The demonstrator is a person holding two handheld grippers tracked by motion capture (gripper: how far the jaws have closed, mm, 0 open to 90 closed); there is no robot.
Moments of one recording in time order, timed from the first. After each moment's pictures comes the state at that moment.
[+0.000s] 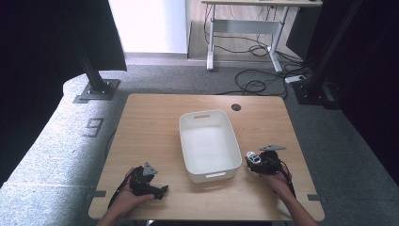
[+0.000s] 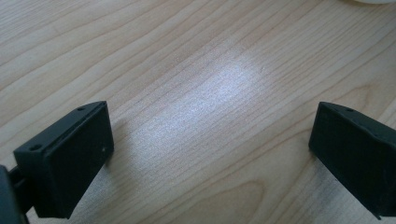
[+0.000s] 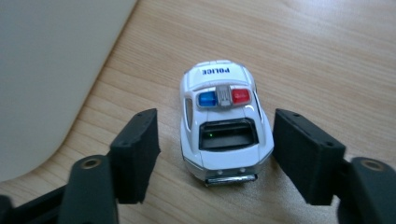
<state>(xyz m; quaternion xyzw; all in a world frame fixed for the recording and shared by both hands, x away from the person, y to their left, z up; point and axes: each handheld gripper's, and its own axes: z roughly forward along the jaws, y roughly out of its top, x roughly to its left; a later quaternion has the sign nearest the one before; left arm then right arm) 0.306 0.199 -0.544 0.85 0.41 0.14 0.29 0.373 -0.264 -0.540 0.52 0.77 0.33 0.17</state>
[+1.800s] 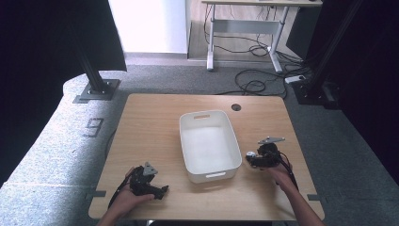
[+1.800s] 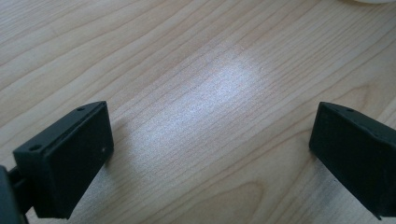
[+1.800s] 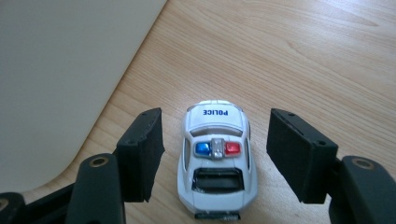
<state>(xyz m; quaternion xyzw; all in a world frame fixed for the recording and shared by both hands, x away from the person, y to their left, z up) 0.307 0.198 -0.543 0.86 0.40 0.14 0.29 0.394 -0.263 -0.521 0.48 0.80 0.32 0.16</state>
